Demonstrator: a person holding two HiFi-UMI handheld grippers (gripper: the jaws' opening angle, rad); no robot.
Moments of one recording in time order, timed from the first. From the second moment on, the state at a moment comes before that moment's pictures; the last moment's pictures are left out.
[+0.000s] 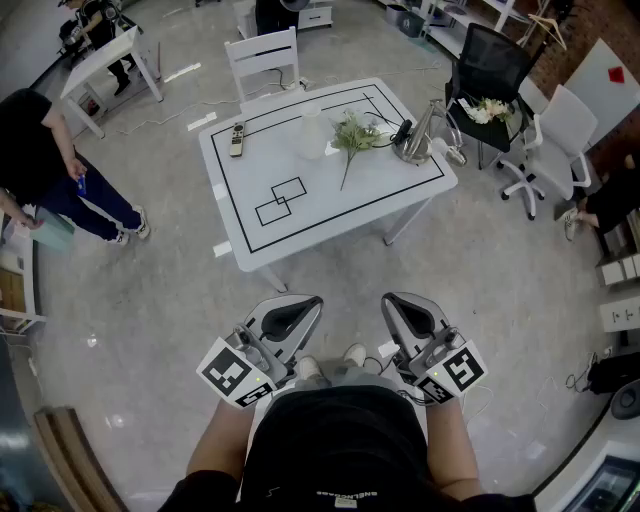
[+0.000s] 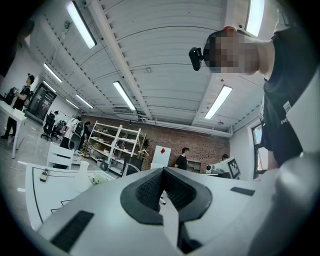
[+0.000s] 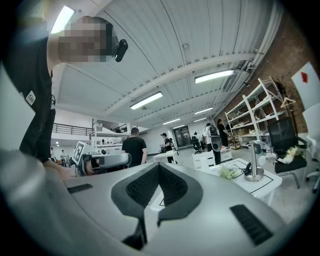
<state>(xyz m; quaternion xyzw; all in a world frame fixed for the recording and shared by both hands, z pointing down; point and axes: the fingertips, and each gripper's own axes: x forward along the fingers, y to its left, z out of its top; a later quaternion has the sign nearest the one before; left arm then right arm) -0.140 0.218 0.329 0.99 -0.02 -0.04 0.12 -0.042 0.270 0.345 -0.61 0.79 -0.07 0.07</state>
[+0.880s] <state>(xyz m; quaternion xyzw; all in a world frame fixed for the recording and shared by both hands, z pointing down) -0.082 0.212 0.344 0.99 -0.06 -0.02 0.15 0.035 0.277 0.363 -0.61 0.77 -0.15 0.13</state>
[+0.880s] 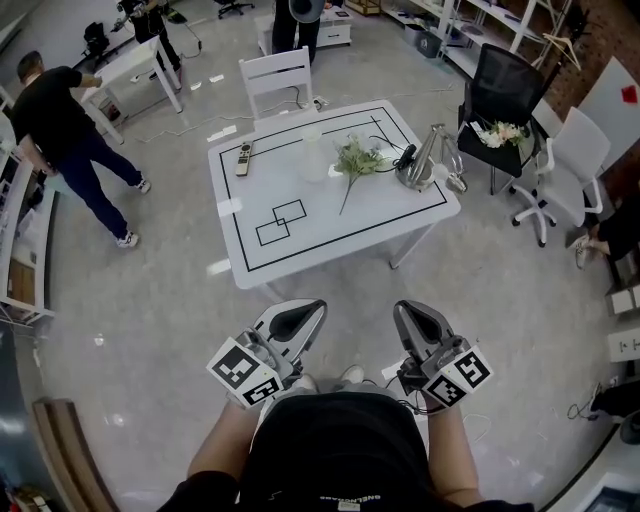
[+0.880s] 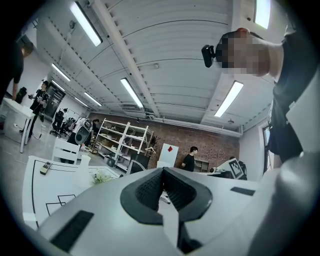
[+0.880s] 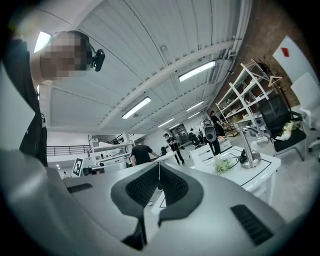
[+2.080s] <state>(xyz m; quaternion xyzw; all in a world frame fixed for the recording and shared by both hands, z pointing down) 0.021 0.180 0.376 0.98 -0.09 0.00 0.17 0.105 0.245 0.389 -0.55 0.80 -0.19 0.12</state>
